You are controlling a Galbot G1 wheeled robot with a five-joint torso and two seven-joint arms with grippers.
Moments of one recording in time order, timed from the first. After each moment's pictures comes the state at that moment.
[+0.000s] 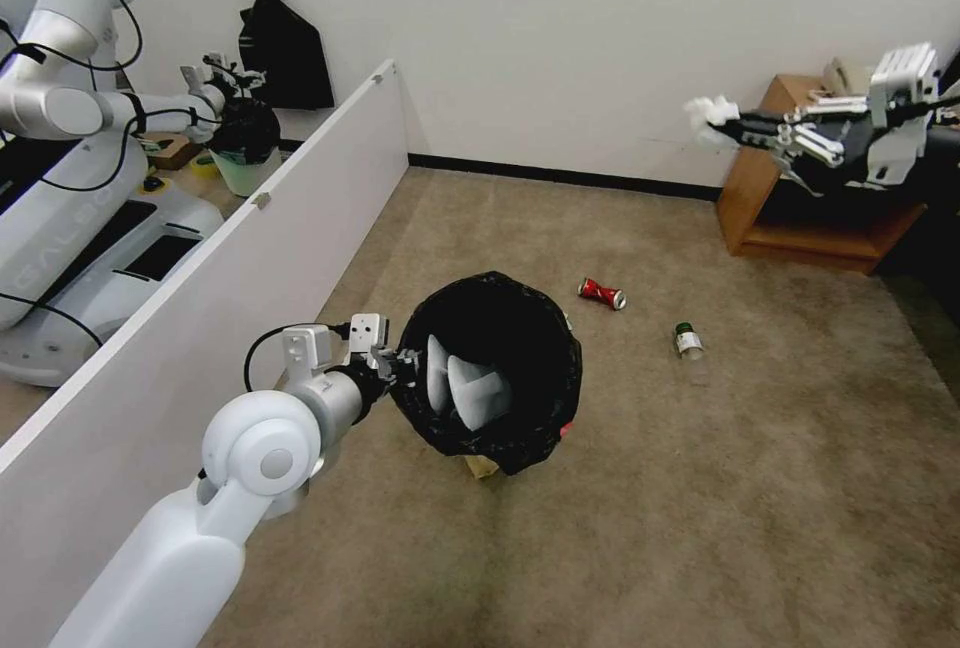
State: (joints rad) left arm 0.95 -0.99 -0.19 -2.16 -1.20 0.74 -0.54; right arm -0.74 0.20 0.52 2.04 1.24 -0.22 -0.50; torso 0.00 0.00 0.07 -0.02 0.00
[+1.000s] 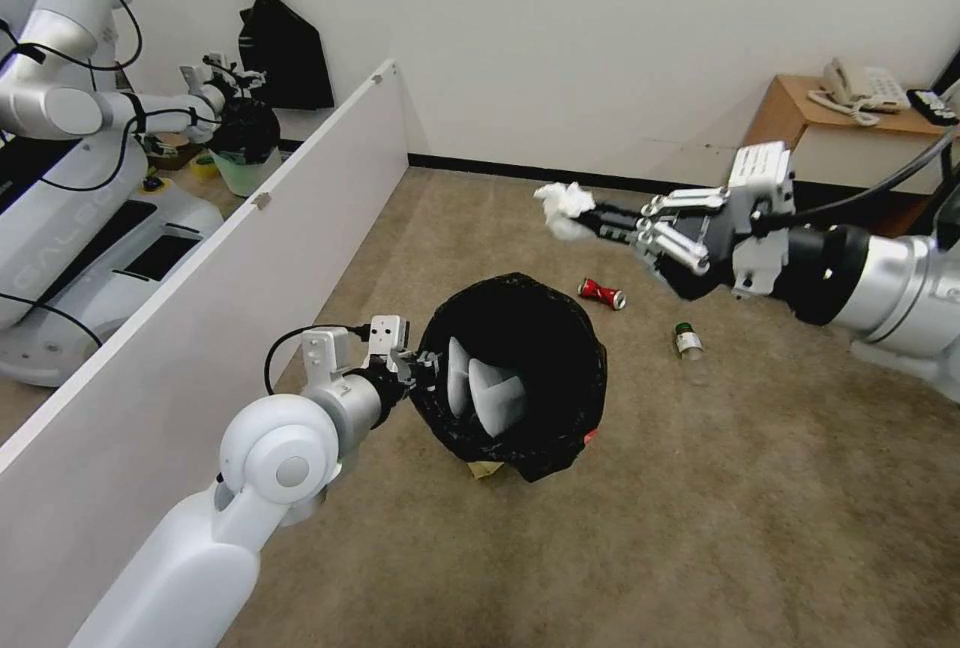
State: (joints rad) left arm 0.97 -1.03 -0.18 -2.19 -1.17 0.74 -0.54; right arm -0.82 0.26 0.42 2.31 1.25 -0.22 -0.39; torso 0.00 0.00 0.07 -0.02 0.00
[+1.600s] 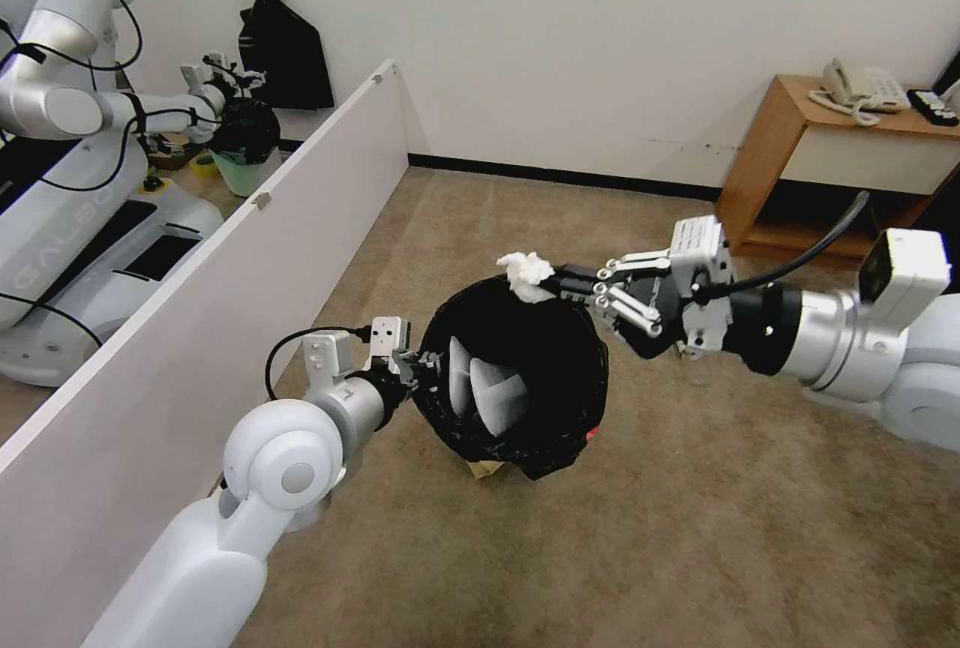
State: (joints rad) left arm 0.98 -1.07 -0.16 -2.18 -1.12 0.74 -0.53; right arm -0.79 0.33 0.26 2.31 1.15 -0.23 -0.42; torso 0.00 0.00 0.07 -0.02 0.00
